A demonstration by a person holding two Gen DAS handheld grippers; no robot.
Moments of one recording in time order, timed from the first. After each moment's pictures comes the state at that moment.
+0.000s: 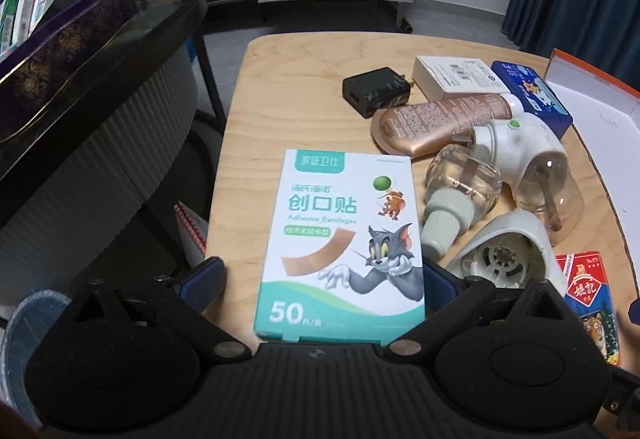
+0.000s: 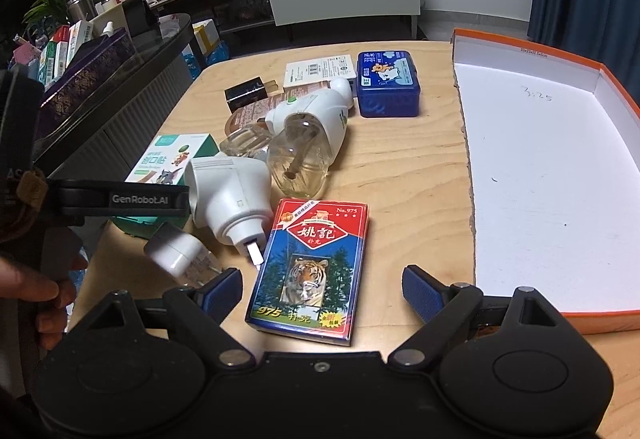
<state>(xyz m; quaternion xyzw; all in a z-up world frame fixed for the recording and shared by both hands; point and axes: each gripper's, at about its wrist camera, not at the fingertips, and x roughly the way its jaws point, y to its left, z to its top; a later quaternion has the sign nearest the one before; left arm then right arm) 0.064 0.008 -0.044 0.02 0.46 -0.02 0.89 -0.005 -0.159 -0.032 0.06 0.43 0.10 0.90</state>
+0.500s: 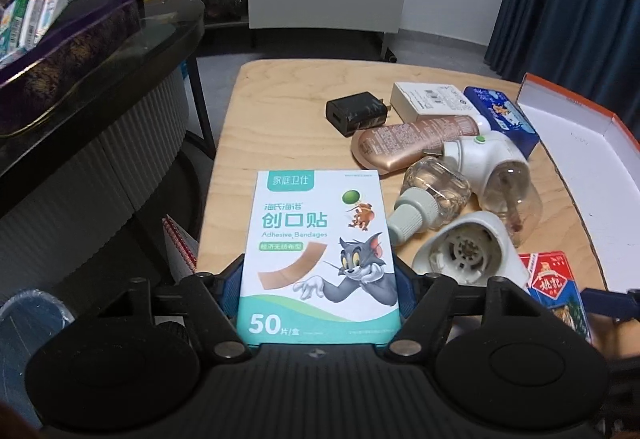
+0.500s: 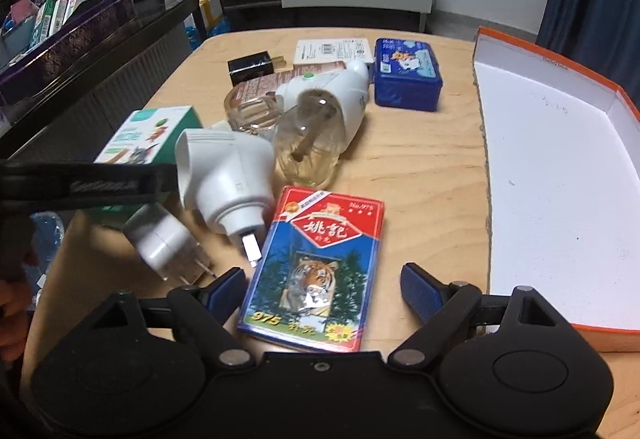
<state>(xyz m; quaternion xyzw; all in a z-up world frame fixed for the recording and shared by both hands) 0.038 0.009 -0.033 0.01 0.41 -0.03 0.91 0.006 -0.140 -0.046 -0.01 0.43 0.09 0.90</state>
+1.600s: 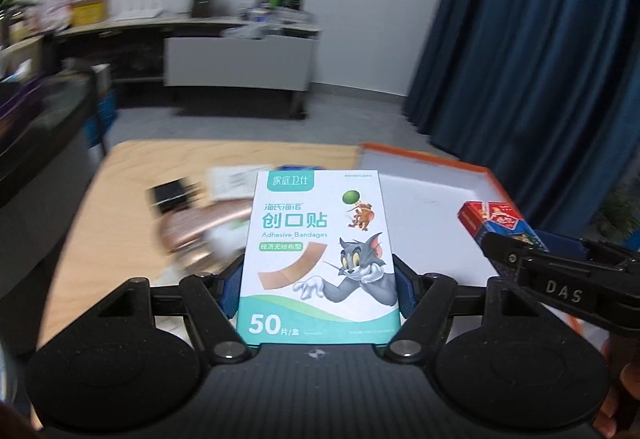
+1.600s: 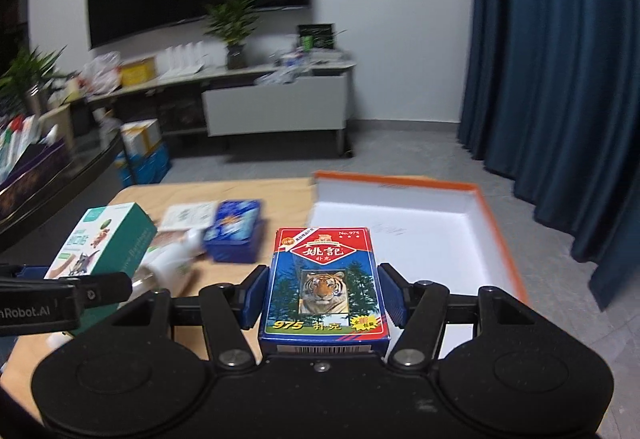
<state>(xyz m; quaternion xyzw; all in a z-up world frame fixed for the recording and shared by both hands) 0.025 -0.132 0.028 -0.03 0.34 -0.13 0.93 -0.009 -0.302 0.036 0.03 0.27 0.00 0.96</state>
